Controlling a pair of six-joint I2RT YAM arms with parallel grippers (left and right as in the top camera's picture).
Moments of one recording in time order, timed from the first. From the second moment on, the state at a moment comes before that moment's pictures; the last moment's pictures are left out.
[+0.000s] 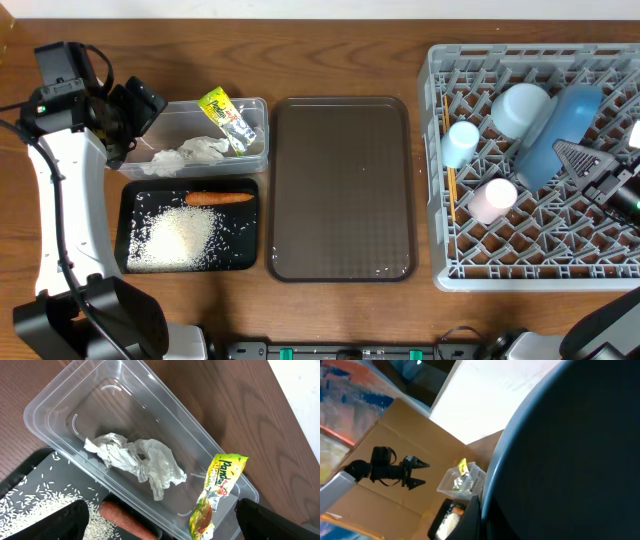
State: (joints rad) left arm 0.31 1.62 1.51 -0.98 0.14 -0.61; right arm -0.74 1.55 1.10 -0.95 -1.53 -0.47
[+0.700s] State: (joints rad) left arm 0.31 1.62 1.51 -0.98 0.14 -0.61; right arm -0.86 1.51 1.13 -0.95 -1.24 -0.12
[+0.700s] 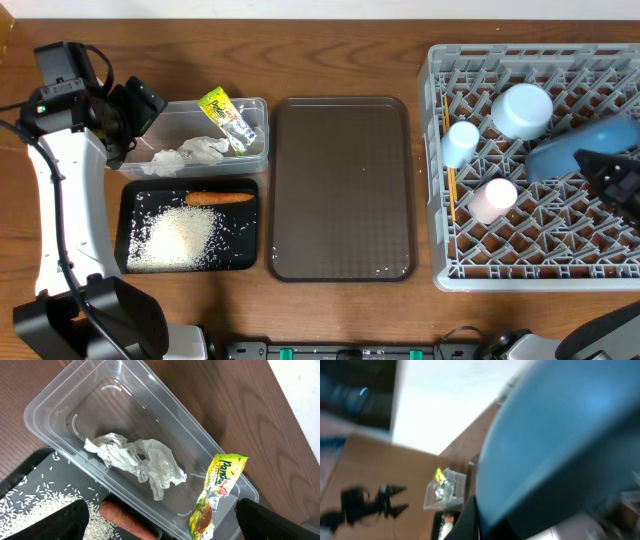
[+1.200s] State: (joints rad) left arm 0.31 1.62 1.51 -0.98 0.14 -0.61; right arm -0.96 1.54 1.10 -1.03 -0.54 0.22
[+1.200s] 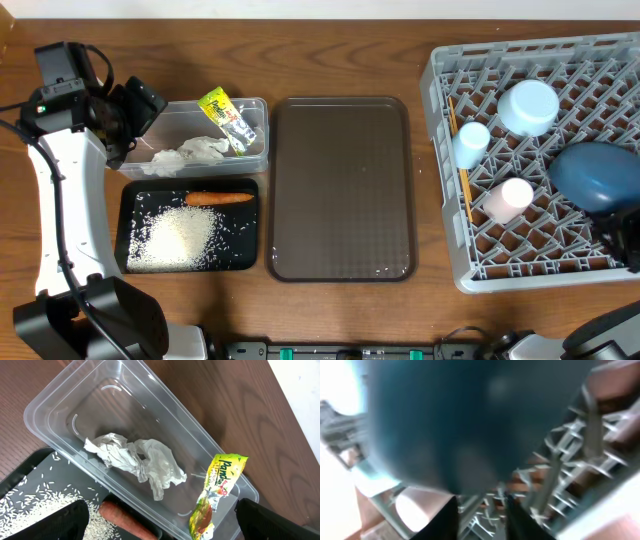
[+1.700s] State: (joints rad) left arm 0.31 1.62 1.51 -0.98 0.14 -0.61; right arm -0.96 1.48 1.10 -1.24 -0.52 0.19
